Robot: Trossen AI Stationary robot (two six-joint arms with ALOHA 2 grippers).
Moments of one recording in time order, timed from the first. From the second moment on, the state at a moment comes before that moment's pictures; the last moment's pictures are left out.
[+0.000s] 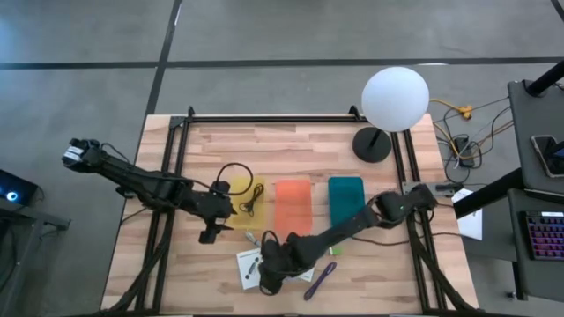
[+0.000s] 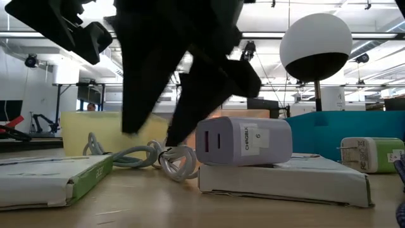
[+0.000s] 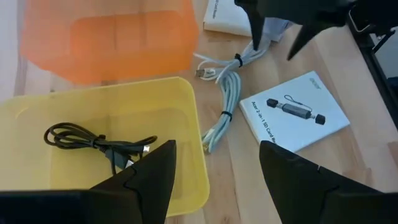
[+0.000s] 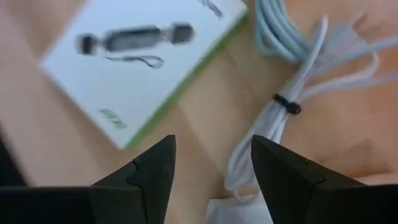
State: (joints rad) left arm -0.35 1.03 0.78 -0.58 -0.07 -0.20; right arm 0.44 2.42 2.08 -0.90 0.15 1.05
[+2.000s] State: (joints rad) left arm -0.35 1.03 0.78 -0.53 -0.09 -0.18; right arm 0.31 2.46 2.10 -0.99 0.05 1.18
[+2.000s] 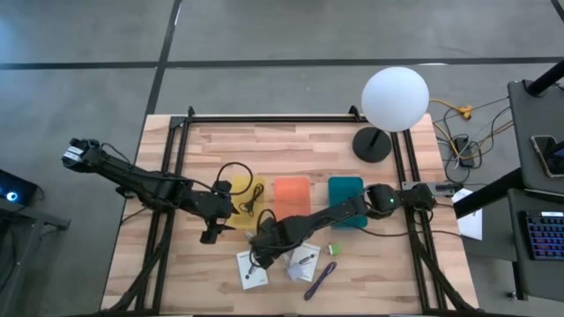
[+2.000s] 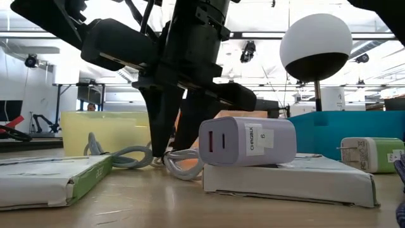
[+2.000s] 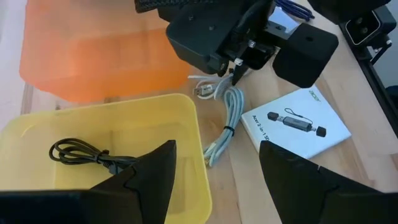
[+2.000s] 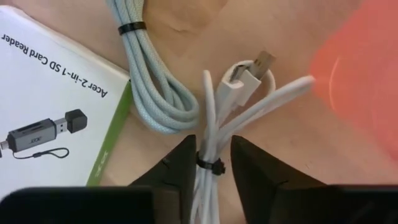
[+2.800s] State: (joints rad) left arm -0.35 1.03 0.78 -0.53 -0.09 -0.18; right arm 0.34 2.44 2.26 -1.00 0.16 1.23
